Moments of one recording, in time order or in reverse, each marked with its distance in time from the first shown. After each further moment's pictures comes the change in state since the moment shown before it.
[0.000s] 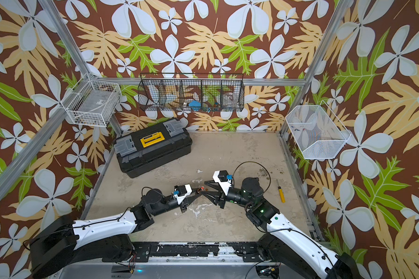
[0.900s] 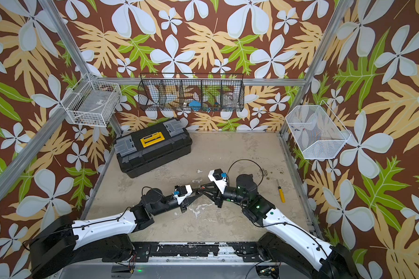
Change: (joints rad) left arm 0.000 -0.003 0.008 -0.015 0.014 0.021; right arm 0.015 0.076 0.037 -0.043 -0.010 0.008
